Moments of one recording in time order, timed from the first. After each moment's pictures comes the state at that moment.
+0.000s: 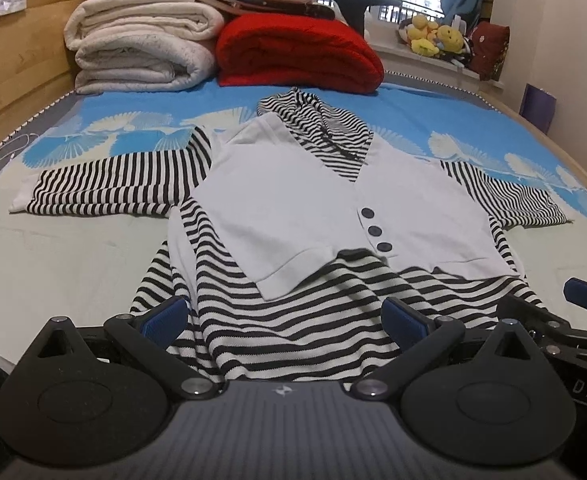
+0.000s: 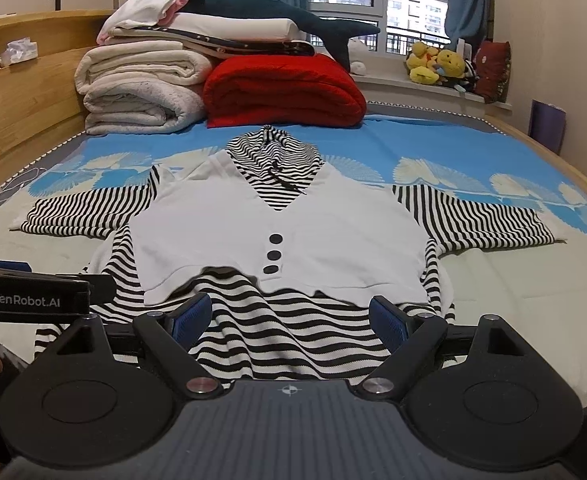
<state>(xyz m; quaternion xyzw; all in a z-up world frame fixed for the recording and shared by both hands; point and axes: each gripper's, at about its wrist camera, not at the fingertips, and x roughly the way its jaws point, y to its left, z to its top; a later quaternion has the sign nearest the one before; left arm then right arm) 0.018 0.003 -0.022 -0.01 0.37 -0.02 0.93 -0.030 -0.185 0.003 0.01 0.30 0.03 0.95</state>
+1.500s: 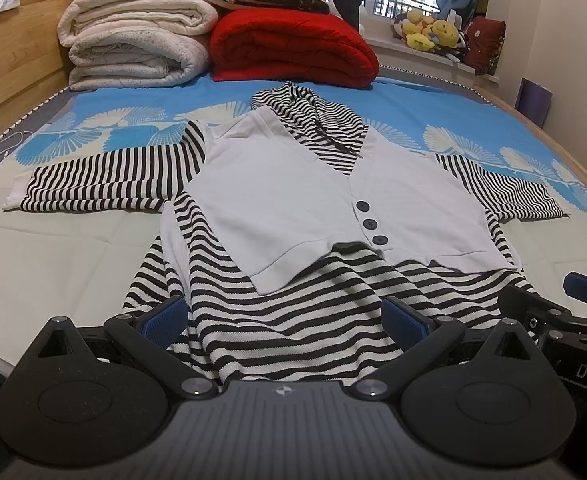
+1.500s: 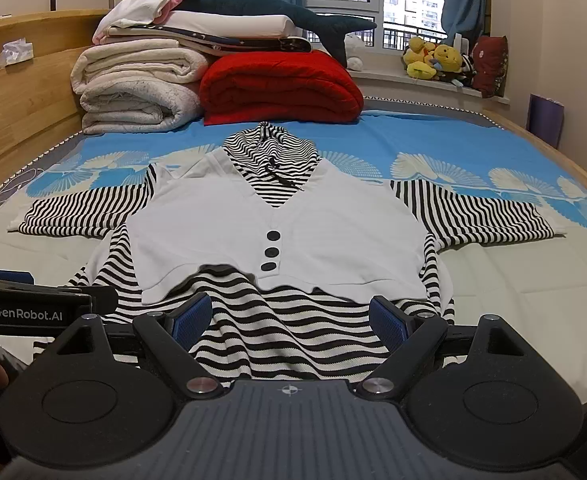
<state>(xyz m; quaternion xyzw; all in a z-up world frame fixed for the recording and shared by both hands) 0.019 0.003 -0.025 -0.02 0.37 -0.03 0.93 -0.029 -0.191 0.002 0.02 0.30 0.03 0.95</state>
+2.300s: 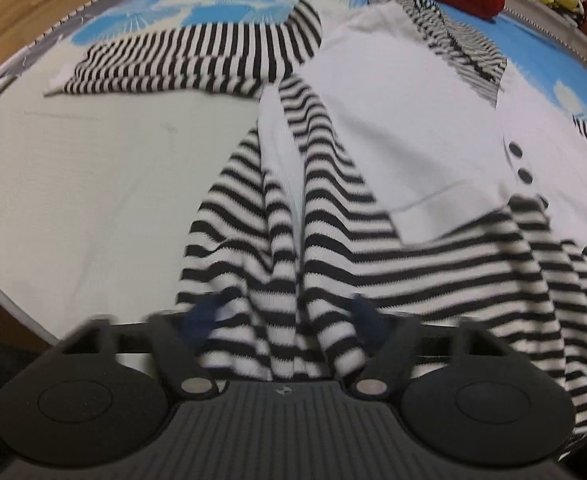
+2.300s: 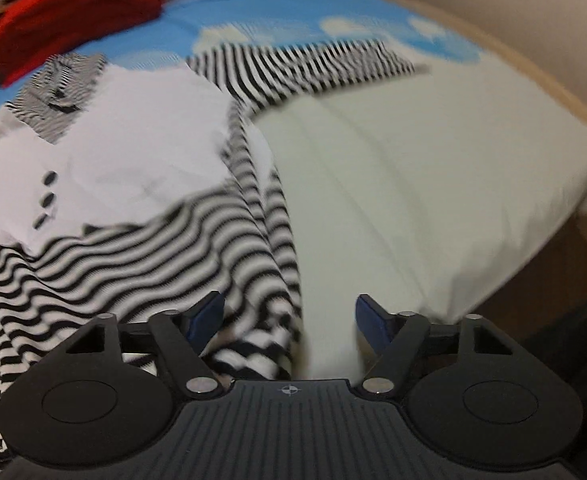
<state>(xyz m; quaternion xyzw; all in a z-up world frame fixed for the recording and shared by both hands) 0.093 0.072 -0.112 -0.05 0.51 0.10 0.86 0.021 -0.294 -0.086 0.14 0.46 -0.22 0.85</state>
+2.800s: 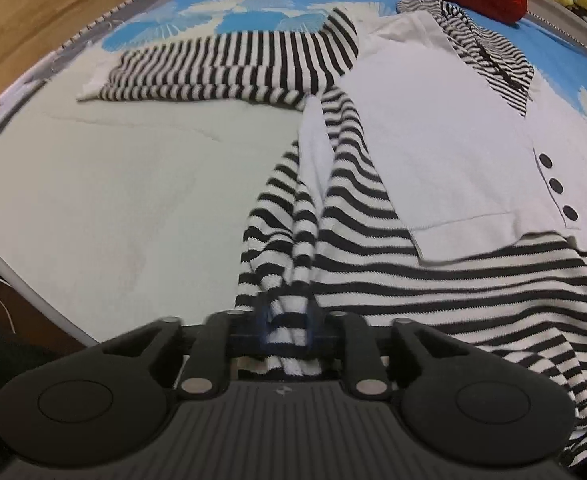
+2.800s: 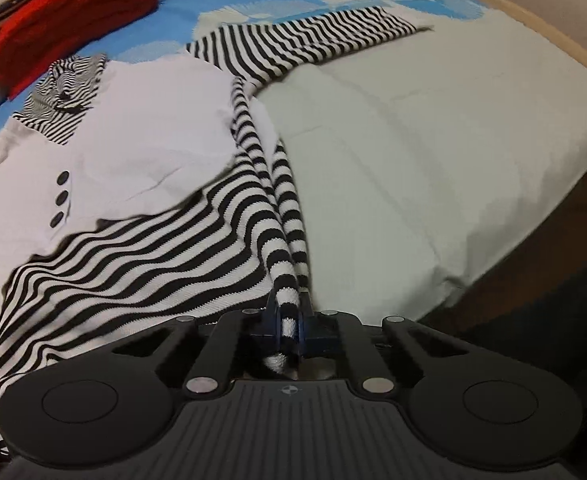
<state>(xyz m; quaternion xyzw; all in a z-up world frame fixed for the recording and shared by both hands) 0.087 0.082 -0.097 -0.03 0.49 0.15 0.86 0.011 -0.297 -0.083 0.18 0.47 -0.19 0.84</state>
